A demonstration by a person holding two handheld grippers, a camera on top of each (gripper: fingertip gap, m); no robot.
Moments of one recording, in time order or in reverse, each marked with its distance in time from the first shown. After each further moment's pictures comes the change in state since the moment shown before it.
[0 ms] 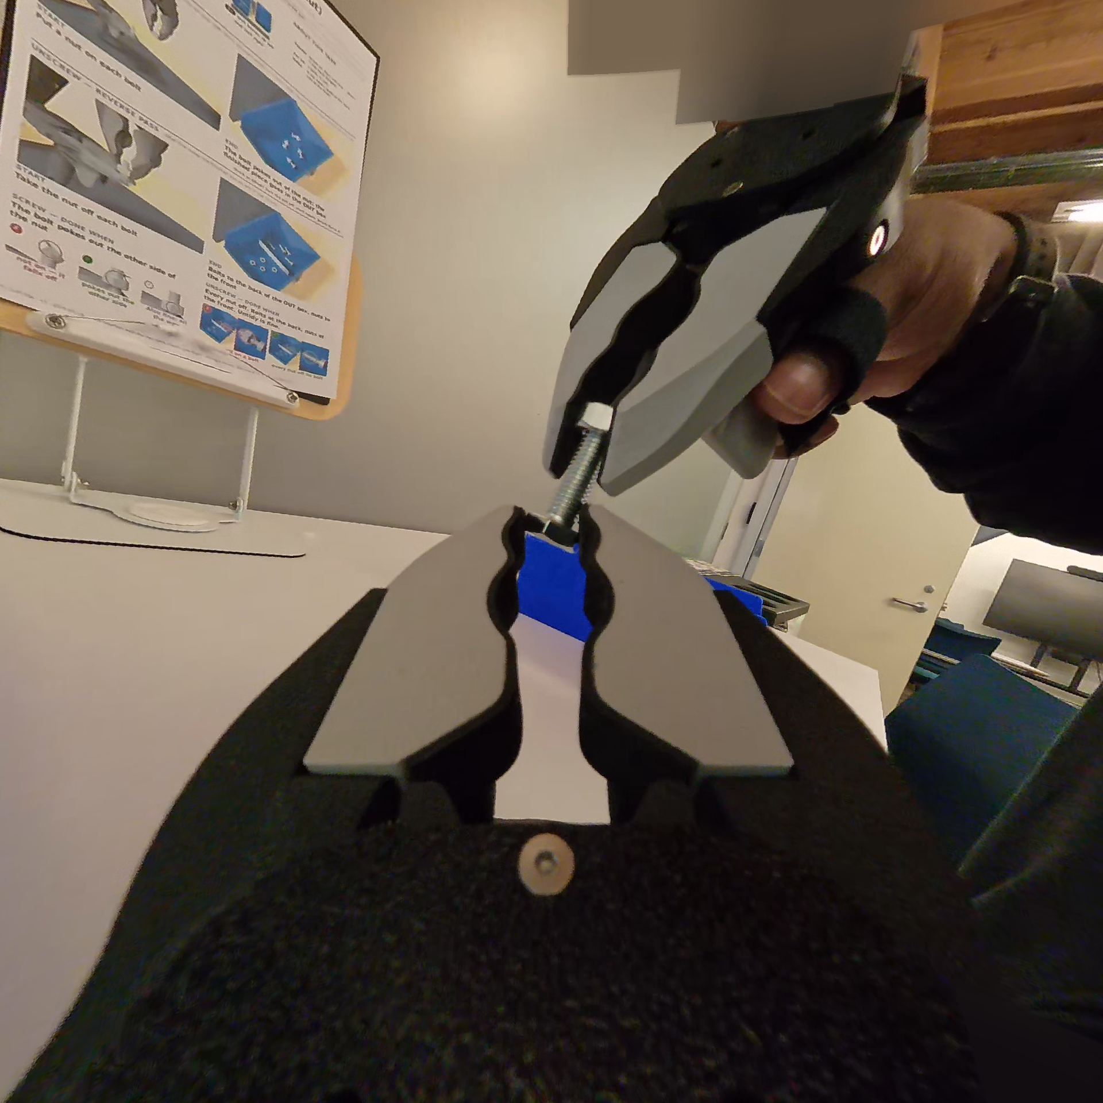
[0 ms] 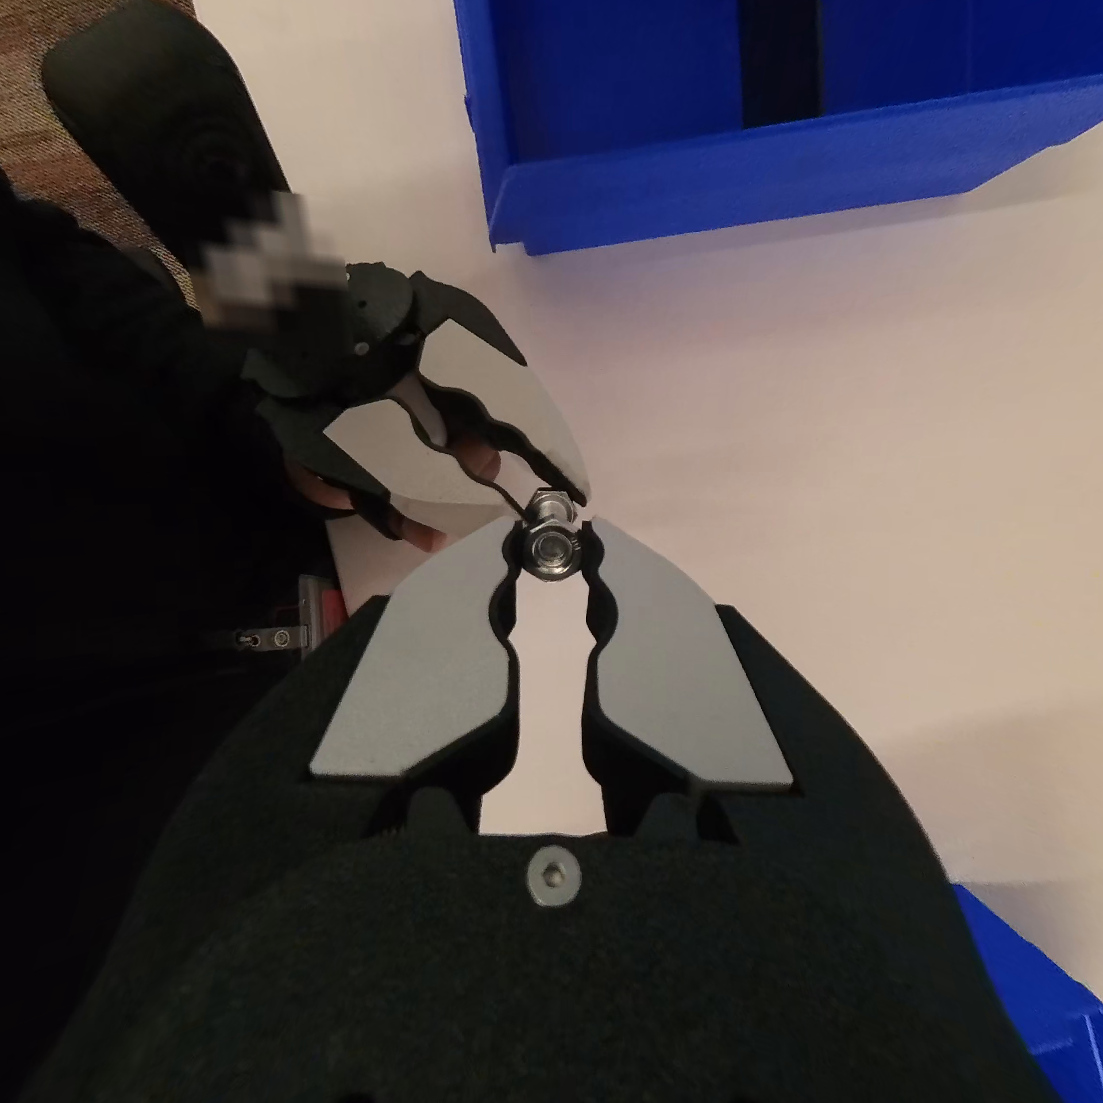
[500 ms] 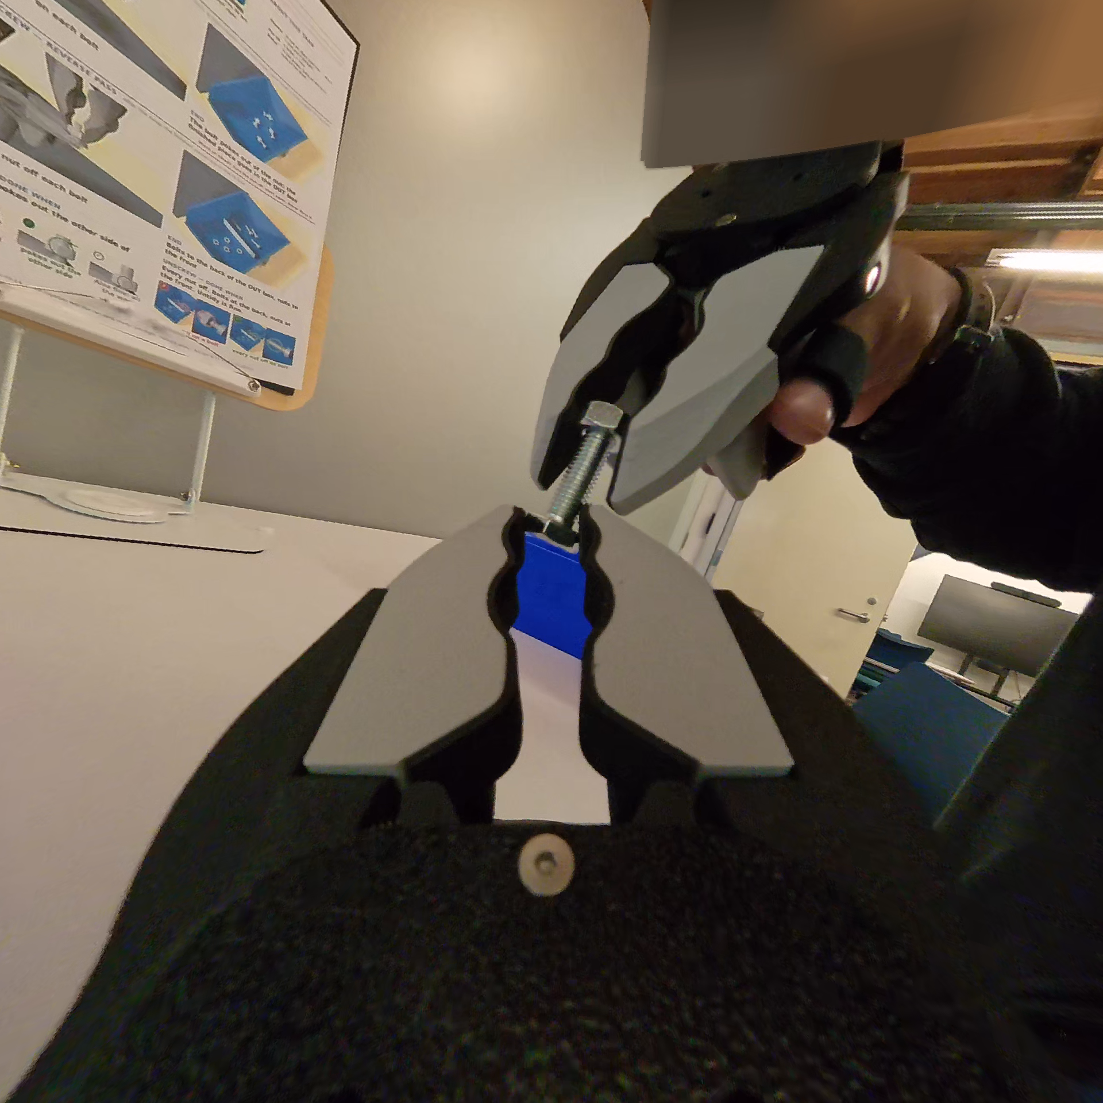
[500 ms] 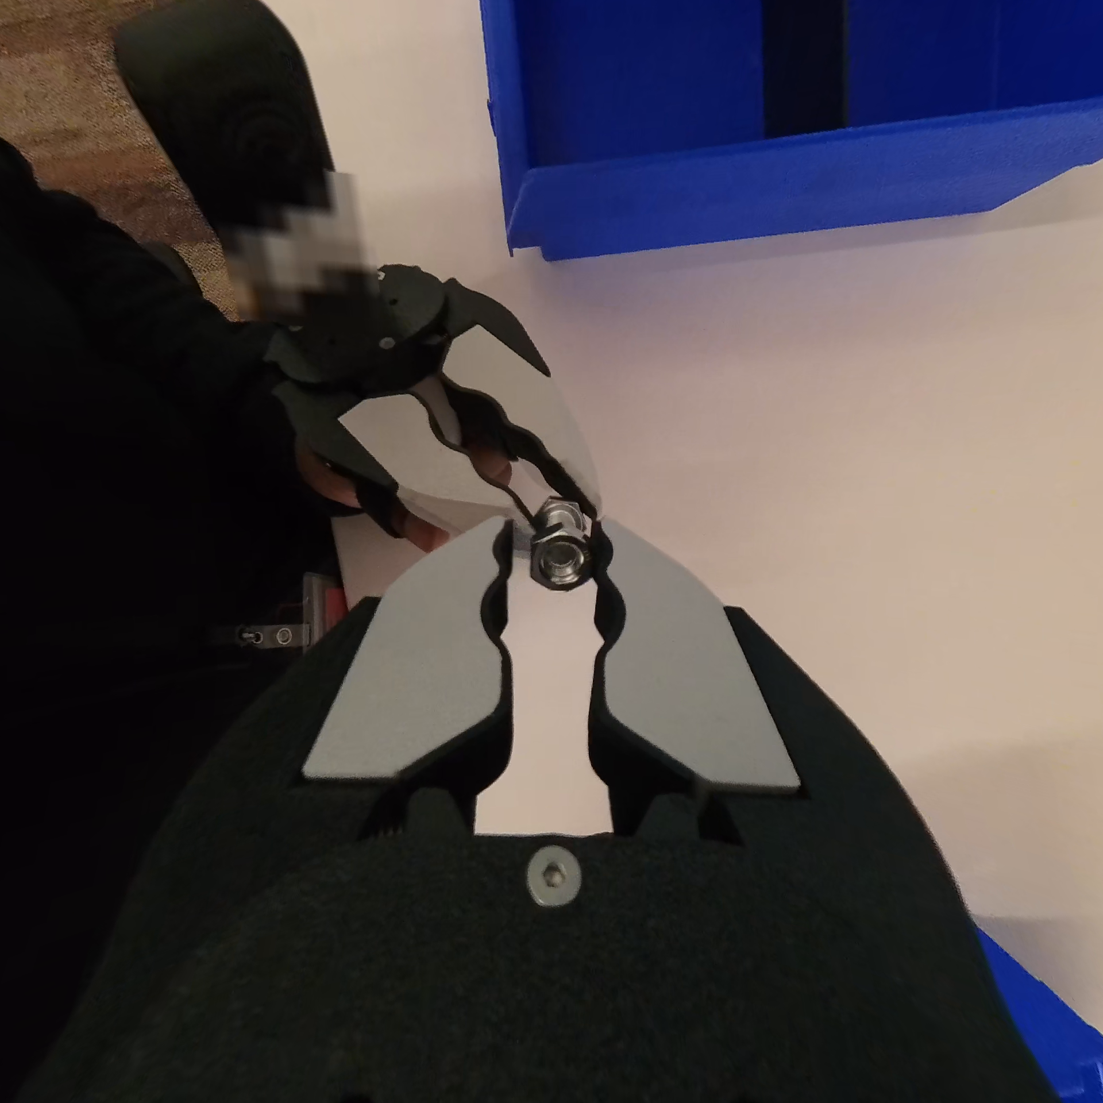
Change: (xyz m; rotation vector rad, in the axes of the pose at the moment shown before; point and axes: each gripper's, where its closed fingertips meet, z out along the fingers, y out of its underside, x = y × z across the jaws) left arm 0.002 -0.001 0.004 0.011 0.052 -0.068; right arm -0.002 0.001 0.004 0.018 -0.026 -0.025
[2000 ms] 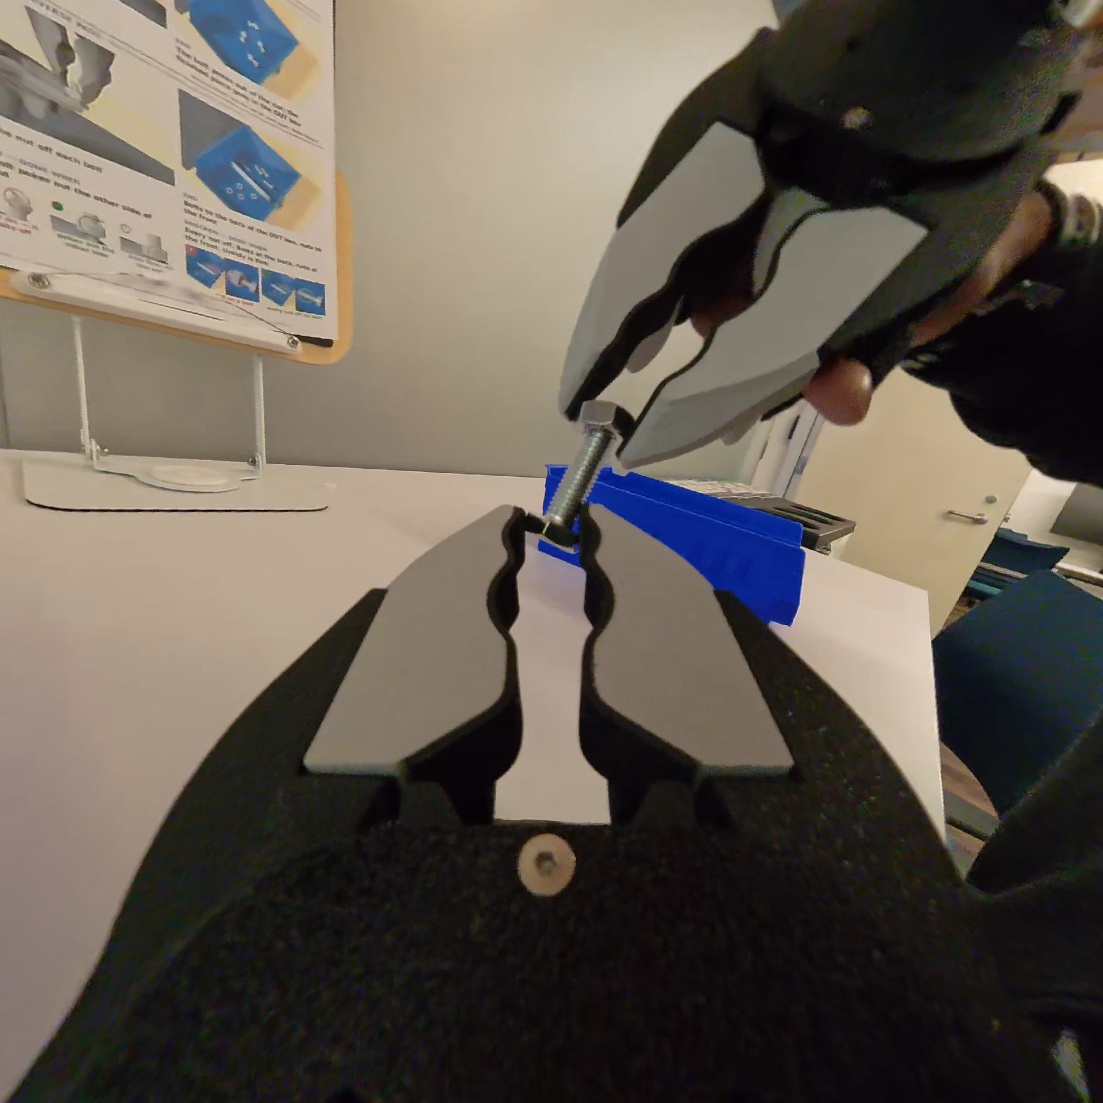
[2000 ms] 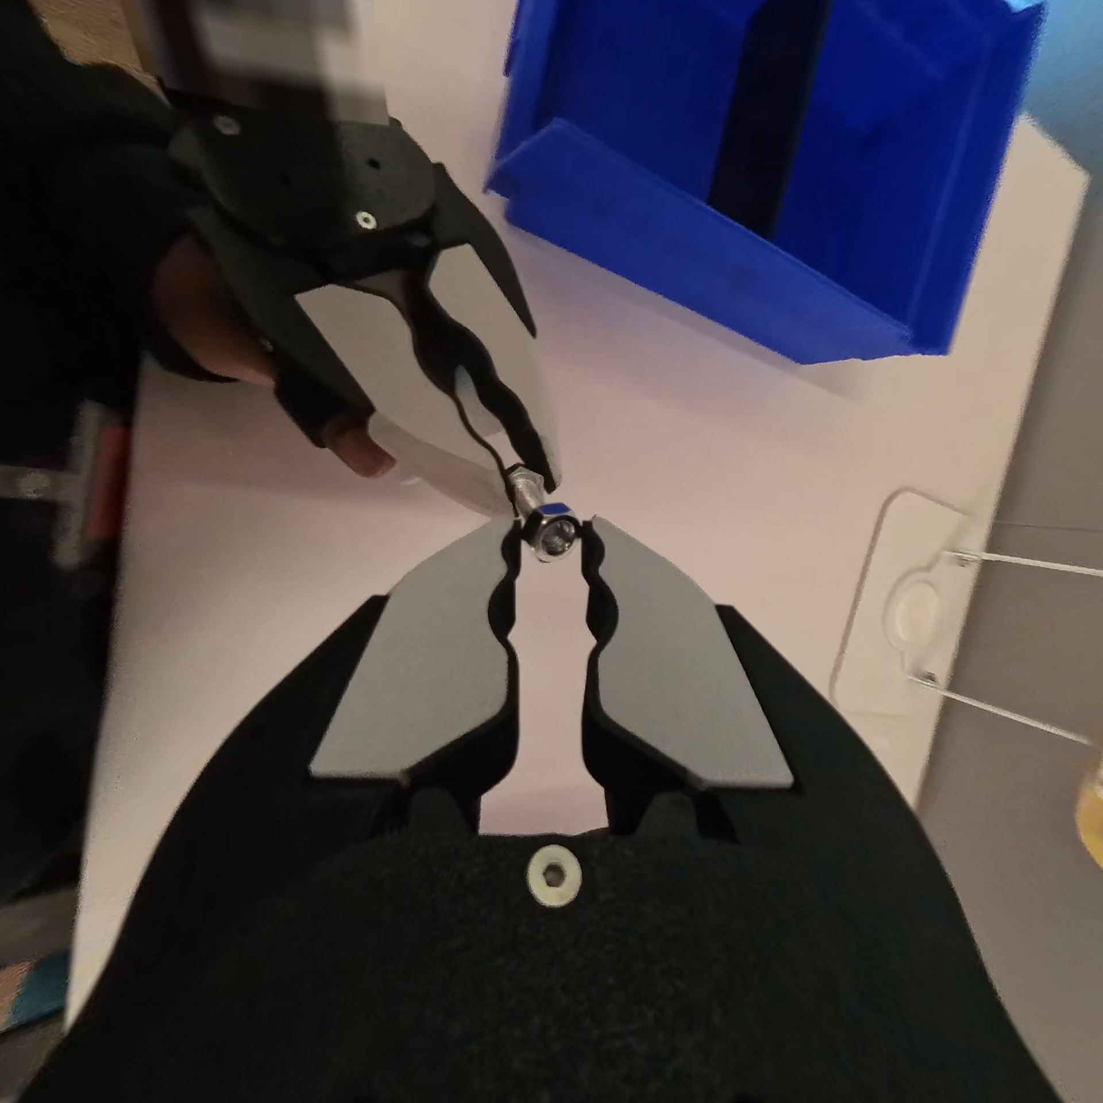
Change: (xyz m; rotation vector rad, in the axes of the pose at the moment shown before) left arm -0.004 0.020 0.005 -0.163 -0.088 0.146; right arm 0.015 0.015 -0.011 0.047 0.241 -0.481
